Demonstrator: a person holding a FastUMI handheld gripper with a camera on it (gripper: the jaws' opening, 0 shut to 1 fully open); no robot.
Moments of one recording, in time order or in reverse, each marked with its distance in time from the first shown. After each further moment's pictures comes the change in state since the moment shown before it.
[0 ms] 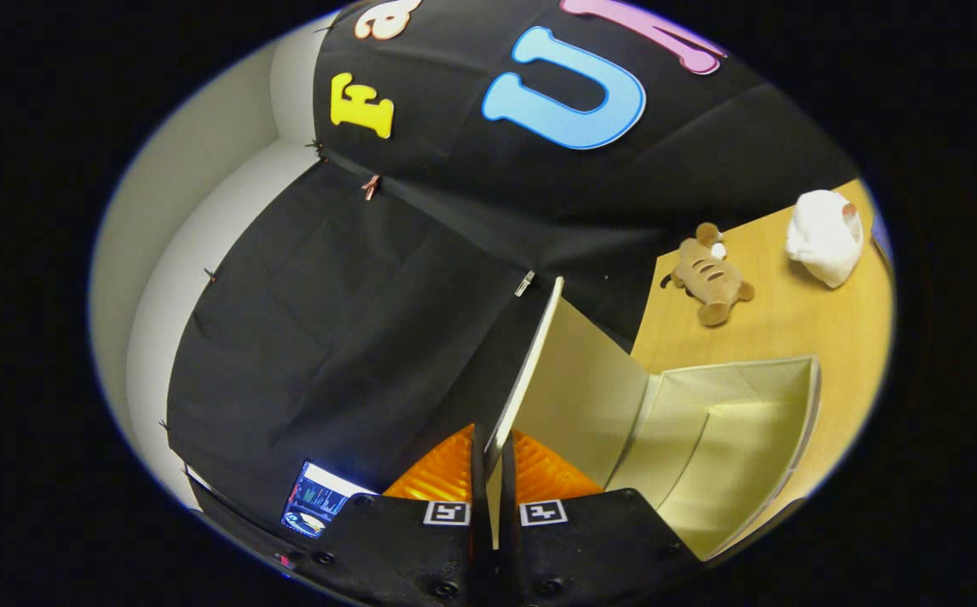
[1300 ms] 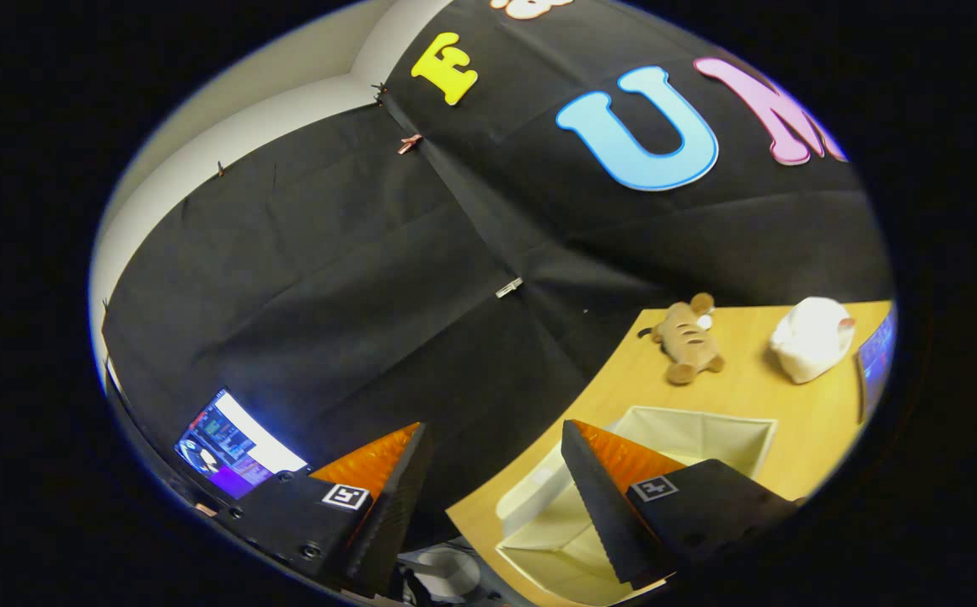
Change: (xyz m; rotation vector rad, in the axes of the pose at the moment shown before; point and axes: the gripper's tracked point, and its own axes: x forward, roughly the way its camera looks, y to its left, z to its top) arm -0.030 -0.009 -0.010 -0.414 -0.023 -0.170
